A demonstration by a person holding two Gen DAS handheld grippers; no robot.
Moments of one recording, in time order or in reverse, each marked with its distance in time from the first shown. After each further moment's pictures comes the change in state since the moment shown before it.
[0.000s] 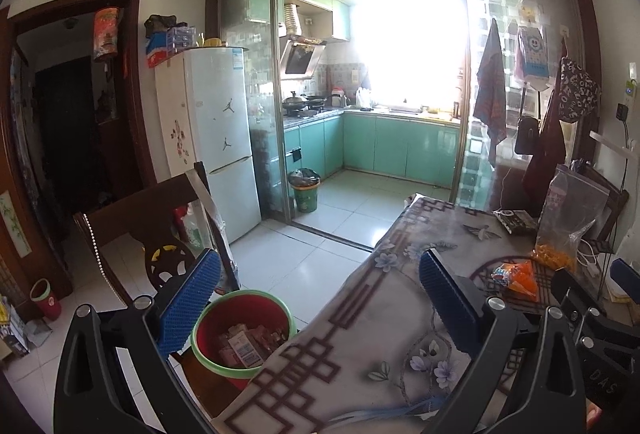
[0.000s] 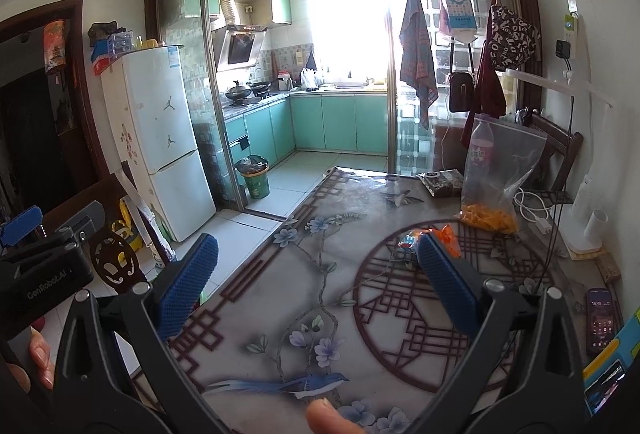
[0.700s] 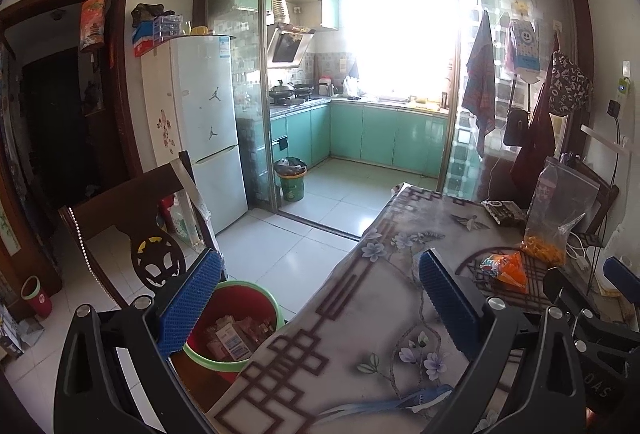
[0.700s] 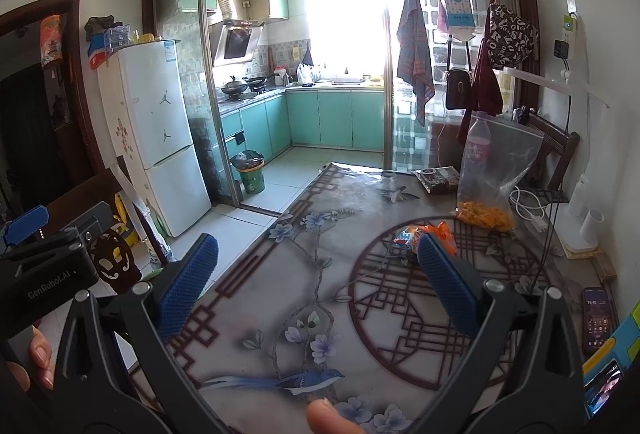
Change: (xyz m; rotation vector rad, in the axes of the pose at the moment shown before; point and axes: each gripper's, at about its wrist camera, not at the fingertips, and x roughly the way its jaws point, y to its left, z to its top) left arm 0.012 -0.001 -0.001 0.003 0.045 -0.055; right arm 0.002 0.000 -0.002 -0.003 0.015 -0.024
